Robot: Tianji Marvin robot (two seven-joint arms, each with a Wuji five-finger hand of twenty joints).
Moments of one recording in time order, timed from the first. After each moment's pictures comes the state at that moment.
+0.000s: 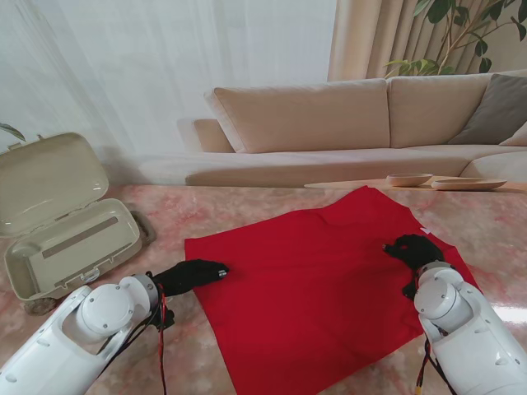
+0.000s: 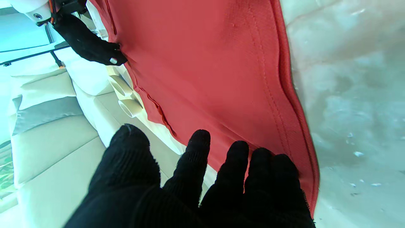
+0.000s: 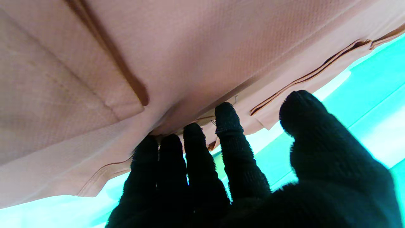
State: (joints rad) left arm 1.55 -1.06 -1.20 -1.57 0.21 0.07 -0.41; right arm -1.48 -1.12 1.43 -1.25 -0.54 0.22 -0.04; left_hand 0.81 0.05 -0.01 -0.07 0.49 0.16 0.14 0.30 0.43 0.26 0.16 0.27 0.21 0.15 0.22 0.40 -0.06 0.02 0.64 0.47; right_hand 0.64 -0.34 0.49 -0.02 0.69 0.19 0.32 0.68 0.51 0.26 0.26 0.44 0.42 0.17 0.09 0.31 0.14 0.07 0.49 0.65
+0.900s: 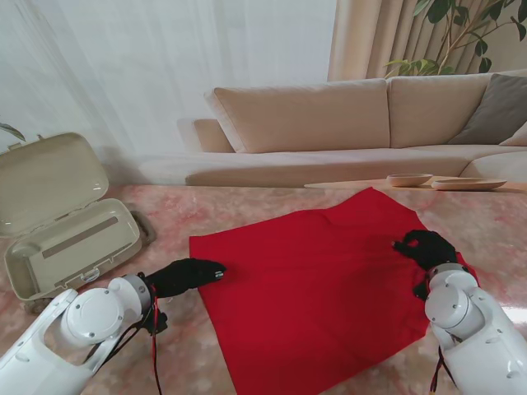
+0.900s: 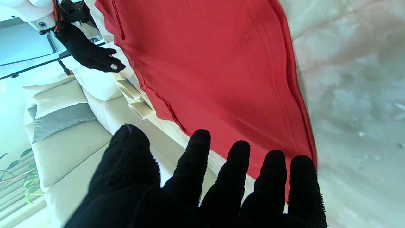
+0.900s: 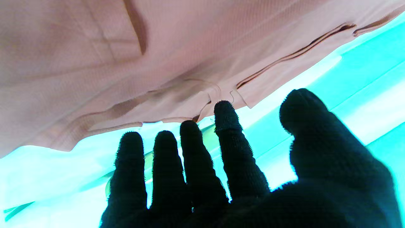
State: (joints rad) left arm 1.64 -1.04 -1.26 -1.73 0.26 0.11 -0.44; right arm -1.55 -1.11 1.51 -1.32 -0.64 0.14 -0.08; left_hand 0.81 0.05 -0.01 -0.07 0.49 0.16 0.14 0.30 0.43 0.27 0.16 0.27 0.21 0.30 0.20 0.39 -0.06 0.22 0.59 0.46; right_hand 0.64 -0.34 0.48 -0.02 0.69 0.19 0.32 0.68 0.53 0.28 0.26 0.44 0.43 0.21 0.11 0.31 0.17 0.24 0.49 0.68
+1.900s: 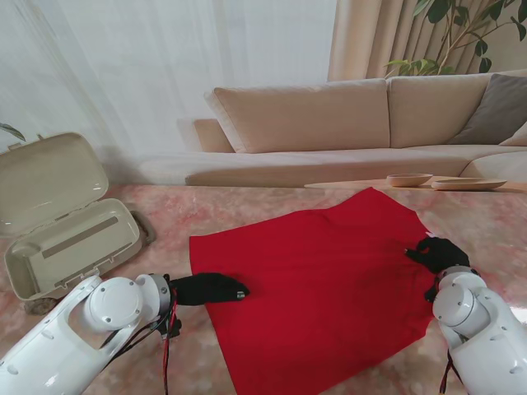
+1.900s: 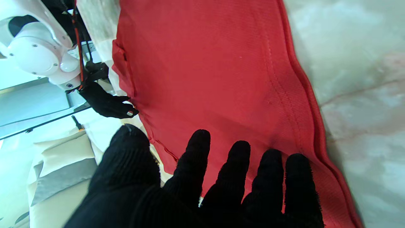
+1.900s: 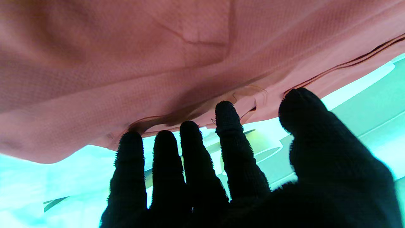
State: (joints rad) left arm 1.49 -1.01 -1.09 -1.64 0.22 0.09 -0.60; right arm -1.52 -1.10 1.52 -1.24 -0.67 0.19 -0.05; left_hand 0.81 0.05 -0.01 -0.07 0.49 0.16 0.14 0.30 0.43 0.28 0.16 0.27 0.20 0.27 0.20 0.40 -0.06 0.18 0.63 0.48; right_hand 0.64 -0.34 0.49 -0.02 0.68 0.18 0.32 0.68 0.52 0.28 0.27 0.44 0.43 0.21 0.11 0.31 0.17 0.24 0.48 0.70
